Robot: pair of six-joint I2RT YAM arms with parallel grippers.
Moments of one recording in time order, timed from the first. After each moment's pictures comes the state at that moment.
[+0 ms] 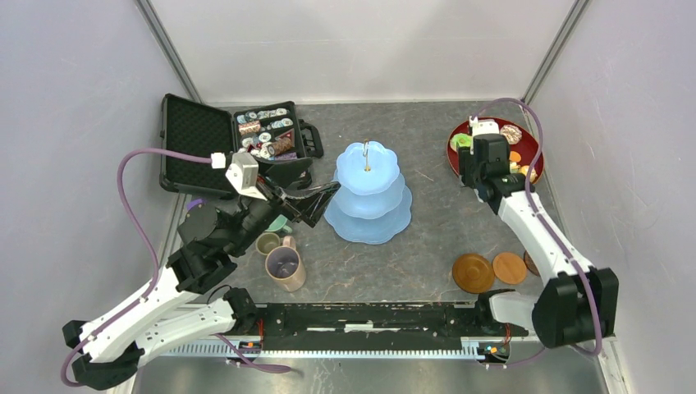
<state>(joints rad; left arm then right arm) -0.95 0.67 0.89 0.10 -0.13 -0.23 0.18 1.20 0.94 -0.42 0.33 0.00</state>
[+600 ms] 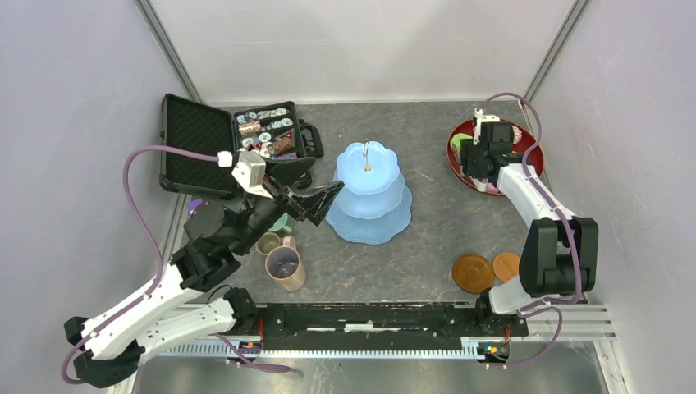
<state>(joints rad) -0.96 0.69 0.89 0.10 -0.15 -0.21 0.03 1.51 1.08 -0.39 0.12 0.00</state>
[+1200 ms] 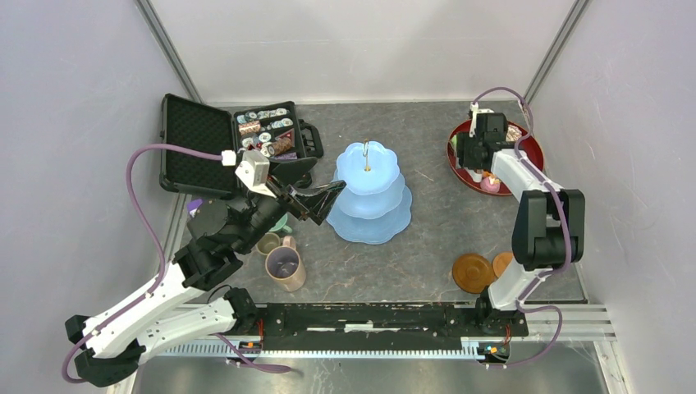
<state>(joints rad) -0.96 0.70 0.89 0.10 -0.16 -0.21 0.01 1.70 1.20 -0.34 0.10 0.00</state>
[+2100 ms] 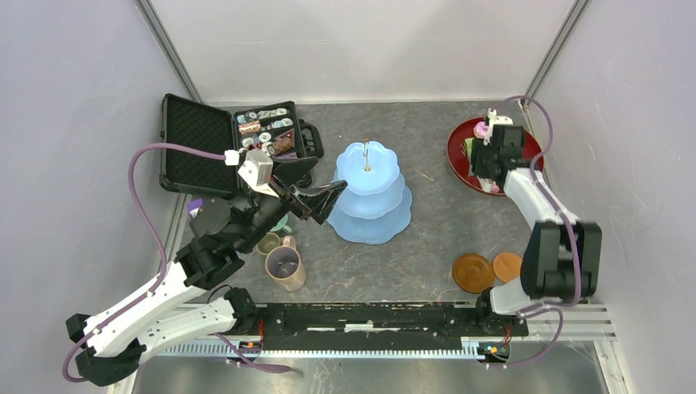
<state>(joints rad) -0.96 0.71 0.89 0.10 -0.16 -0.19 -0.05 1.58 1.09 -0.29 0.08 0.02</state>
